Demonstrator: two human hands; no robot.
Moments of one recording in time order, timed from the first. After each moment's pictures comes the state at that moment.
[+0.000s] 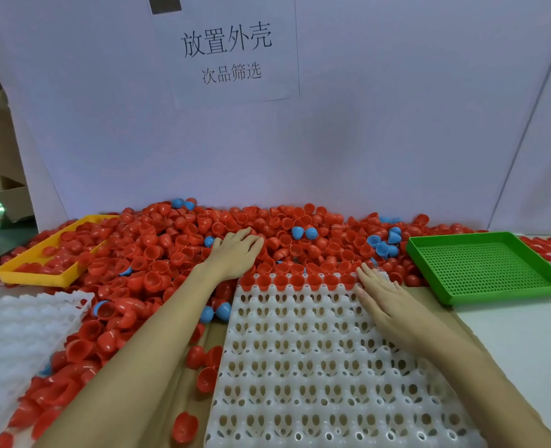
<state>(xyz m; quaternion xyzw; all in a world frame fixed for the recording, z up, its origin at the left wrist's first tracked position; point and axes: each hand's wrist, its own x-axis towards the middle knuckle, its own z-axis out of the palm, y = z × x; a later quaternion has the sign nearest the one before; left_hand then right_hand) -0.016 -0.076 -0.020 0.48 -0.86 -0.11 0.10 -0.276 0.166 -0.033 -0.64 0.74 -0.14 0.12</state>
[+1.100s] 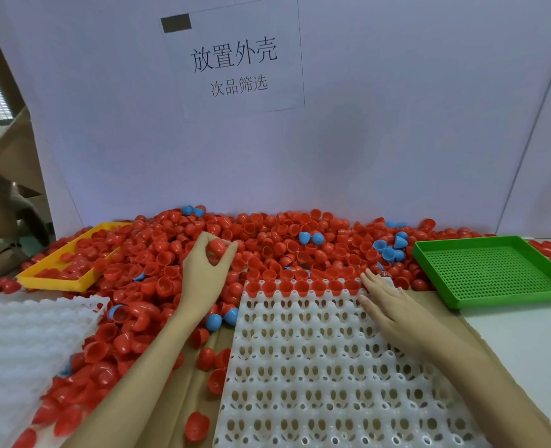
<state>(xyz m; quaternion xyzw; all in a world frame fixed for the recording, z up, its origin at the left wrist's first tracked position) 0.040 0.003 -0.007 0.42 -0.69 -0.24 0.54 -0.274 0.166 -0.036 -0.65 0.74 -0.14 0.11</state>
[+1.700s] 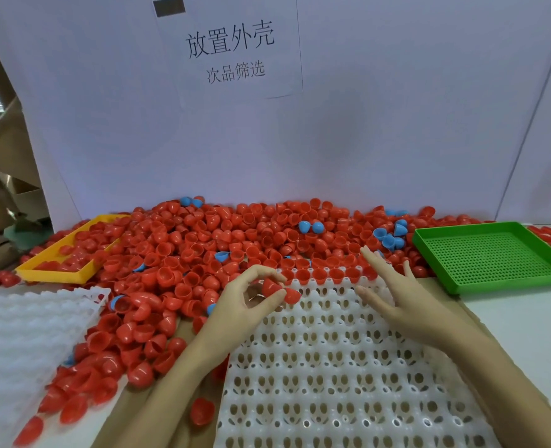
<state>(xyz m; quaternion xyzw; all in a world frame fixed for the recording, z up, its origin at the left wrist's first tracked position) 0.028 0.096 -0.012 0.30 -0.73 -0.48 0.38 -0.256 0.185 -0.010 -0.66 0.70 -0.25 0.14</state>
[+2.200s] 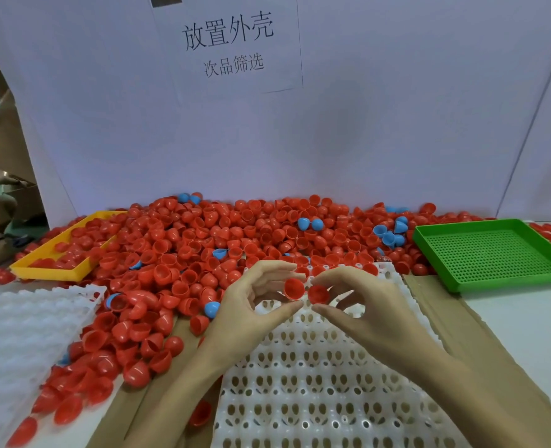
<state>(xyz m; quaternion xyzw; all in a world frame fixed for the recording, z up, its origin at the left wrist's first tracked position) 0.019 0.107 -0.013 0.23 -0.76 -0.43 0.43 -0.190 0.199 0.000 -0.70 0.56 -0.44 0.11</state>
